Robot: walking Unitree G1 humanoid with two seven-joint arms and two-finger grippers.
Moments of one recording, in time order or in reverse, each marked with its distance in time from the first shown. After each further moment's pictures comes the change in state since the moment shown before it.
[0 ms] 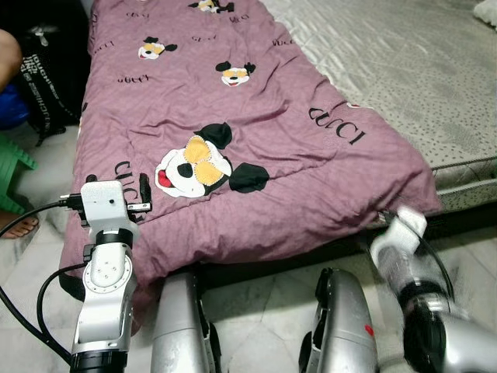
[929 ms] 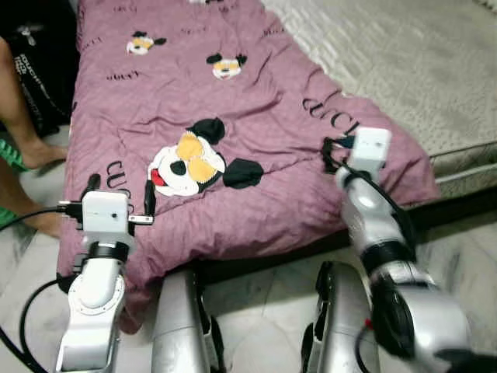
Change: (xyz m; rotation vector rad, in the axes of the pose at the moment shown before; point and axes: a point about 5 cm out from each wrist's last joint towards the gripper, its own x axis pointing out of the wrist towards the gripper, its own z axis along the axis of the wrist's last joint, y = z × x) left arm -0.025 0.006 0.017 0.113 -0.076 -0.125; right arm -0.049 0.130 0.101 -0.168 -0.616 0.395
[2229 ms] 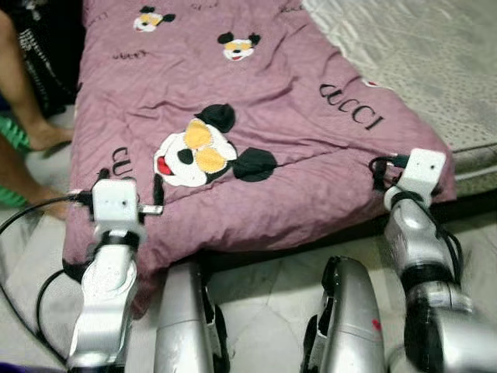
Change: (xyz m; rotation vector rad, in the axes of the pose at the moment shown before) left arm 0.020 -0.017 0.002 -0.055 0.026 0.002; right arm -0.030 -0.078 -0.010 -0.145 -0.067 -0.217
